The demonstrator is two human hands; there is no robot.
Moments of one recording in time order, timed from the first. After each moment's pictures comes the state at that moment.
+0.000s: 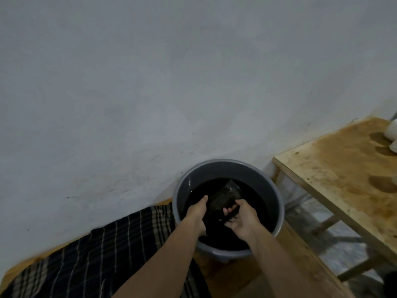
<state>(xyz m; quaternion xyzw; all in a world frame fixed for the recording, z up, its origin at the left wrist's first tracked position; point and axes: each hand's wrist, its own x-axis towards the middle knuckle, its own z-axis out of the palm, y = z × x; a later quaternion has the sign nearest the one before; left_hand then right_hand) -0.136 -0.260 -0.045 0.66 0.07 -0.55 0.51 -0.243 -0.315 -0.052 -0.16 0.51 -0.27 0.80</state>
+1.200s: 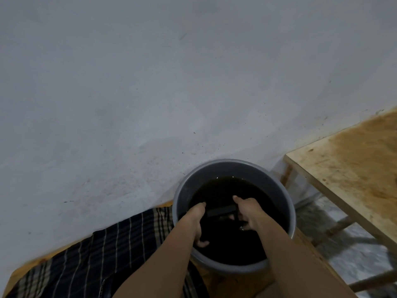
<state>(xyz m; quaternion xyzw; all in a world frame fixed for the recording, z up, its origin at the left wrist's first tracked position) -0.110 -0.282 -0.063 0.72 0.13 -0.57 0.38 -0.228 -0.381 -0.083 -0.45 0.59 -0.05 0.67</state>
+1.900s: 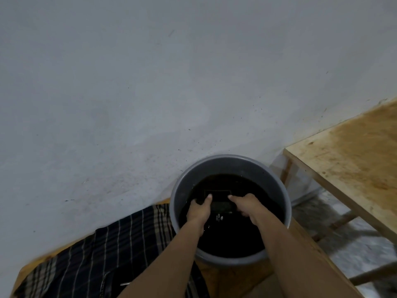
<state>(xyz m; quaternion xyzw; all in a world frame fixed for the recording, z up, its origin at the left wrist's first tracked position) -0.134 -0.281 -0.076 0.79 -0.03 -0.44 0.43 -0.237 -0.383 -0.086 -0.54 0.57 -0.03 0.62</state>
